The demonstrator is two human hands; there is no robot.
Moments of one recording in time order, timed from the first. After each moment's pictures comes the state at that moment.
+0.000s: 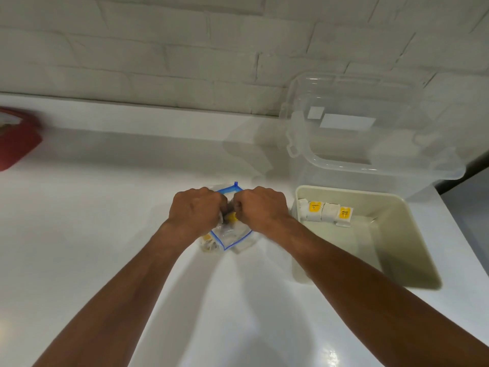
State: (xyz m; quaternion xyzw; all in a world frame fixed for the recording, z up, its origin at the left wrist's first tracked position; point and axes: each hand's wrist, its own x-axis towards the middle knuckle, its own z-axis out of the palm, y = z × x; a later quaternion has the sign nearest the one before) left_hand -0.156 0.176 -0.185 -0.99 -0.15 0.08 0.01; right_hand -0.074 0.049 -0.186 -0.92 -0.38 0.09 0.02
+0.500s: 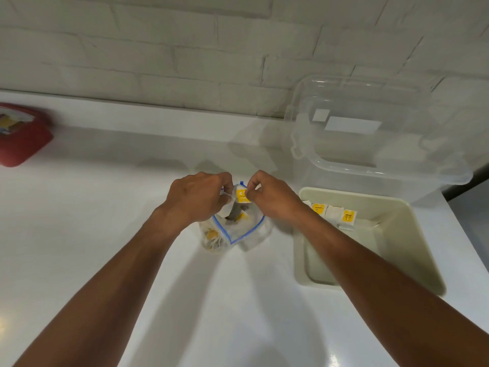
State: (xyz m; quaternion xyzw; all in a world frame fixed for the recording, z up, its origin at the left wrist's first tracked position) left_hand -0.154 0.190 -0.163 -0.98 -0.16 0.01 -0.11; right_hand -0.052 0.035 -0.171 -0.90 -0.26 0.23 0.28
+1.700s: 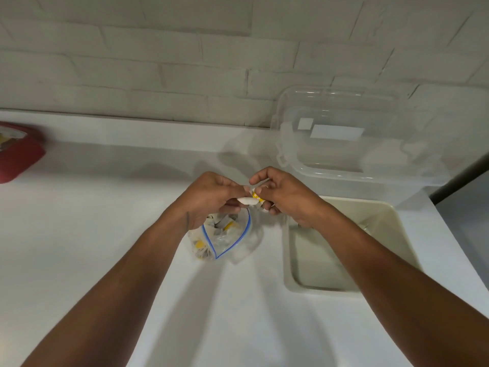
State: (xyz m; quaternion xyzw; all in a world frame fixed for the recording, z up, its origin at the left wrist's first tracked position) left_hand -0.135 0.147 -0.128 -0.71 -0.22 0.06 -0.66; right_hand -0.034 -0.010 -0.135 -0.79 -0.23 0.32 0.48
